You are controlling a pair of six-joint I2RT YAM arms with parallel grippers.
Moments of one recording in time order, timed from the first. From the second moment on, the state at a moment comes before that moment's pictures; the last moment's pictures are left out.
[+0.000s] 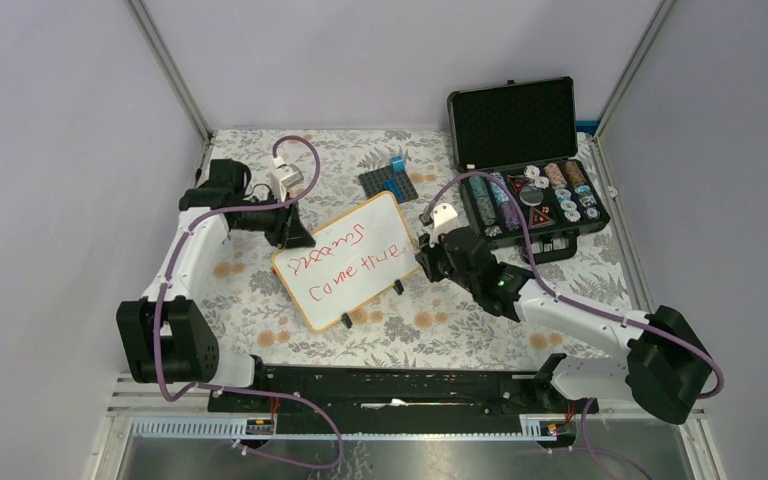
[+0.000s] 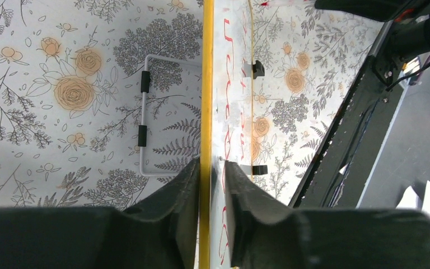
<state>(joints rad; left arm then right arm) 0.03 1.40 1.18 -0.92 0.94 0.55 0.83 1.24 0.70 0.04 0.18 0.19</state>
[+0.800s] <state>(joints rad) 0.38 1.47 1.40 -1.00 0.77 0.56 0.83 1.11 0.71 -0.02 0.03 0.20</state>
